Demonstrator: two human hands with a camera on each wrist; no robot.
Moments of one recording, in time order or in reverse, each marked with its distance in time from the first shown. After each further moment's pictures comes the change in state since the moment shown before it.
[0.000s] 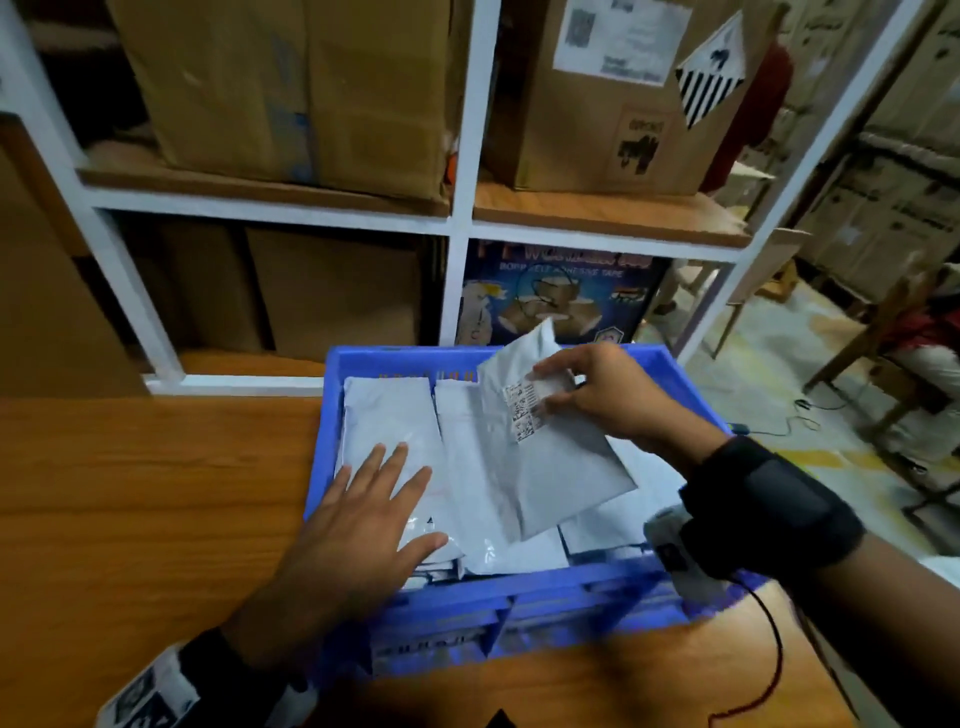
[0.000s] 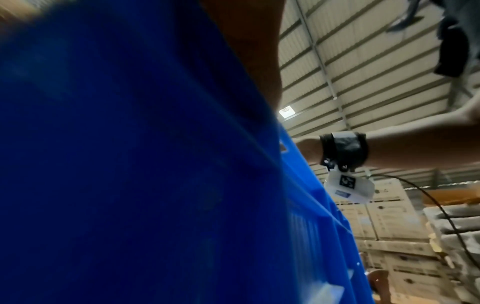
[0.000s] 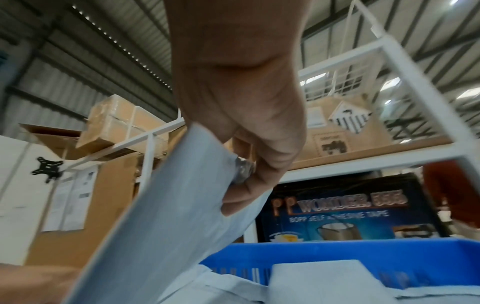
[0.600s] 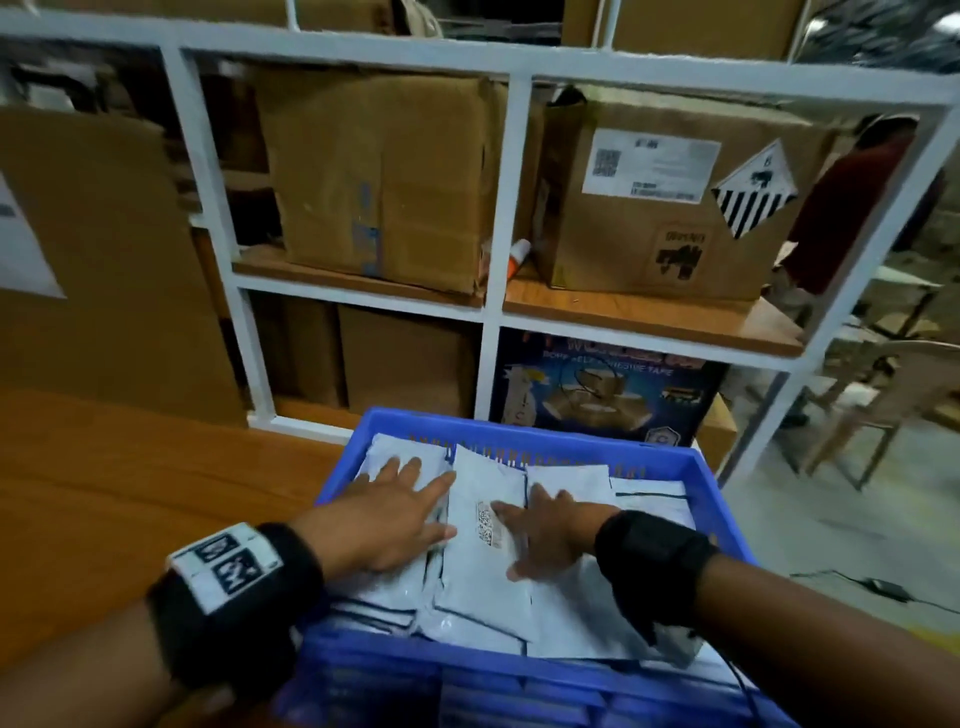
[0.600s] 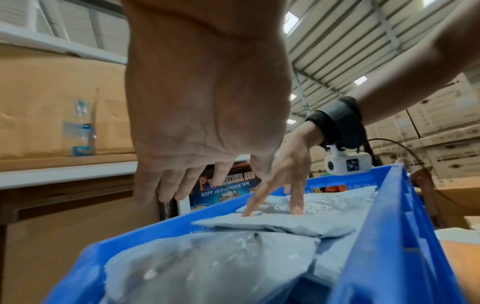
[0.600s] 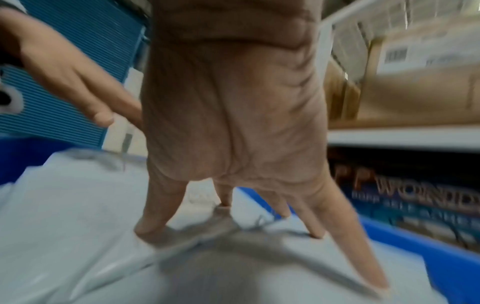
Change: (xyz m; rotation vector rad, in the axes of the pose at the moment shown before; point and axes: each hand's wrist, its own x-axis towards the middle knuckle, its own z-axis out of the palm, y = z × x) left_hand 0.041 0.058 -0.068 0.048 -0.126 -0.237; right_hand 0.023 0.033 0.034 -0.863 -0.737 -0.234
